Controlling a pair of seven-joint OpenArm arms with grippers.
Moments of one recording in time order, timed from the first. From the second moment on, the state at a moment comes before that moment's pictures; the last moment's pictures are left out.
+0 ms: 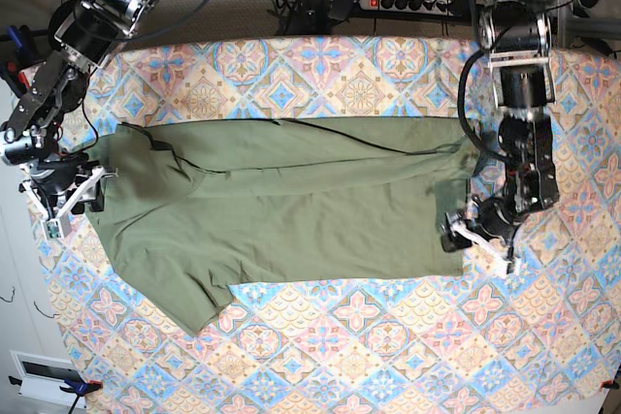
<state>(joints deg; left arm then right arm) -16.6 -18.8 -6.3 69.8 -35.0 -14.2 47.5 8.3 15.6 36.0 94.0 18.9 41.0 -66.1</state>
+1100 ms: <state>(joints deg) 18.2 -4.2 -35.6 95.4 -45.2 -14.0 56.7 -4.3 14.7 36.3 98.6 18.9 41.1 -65.9</state>
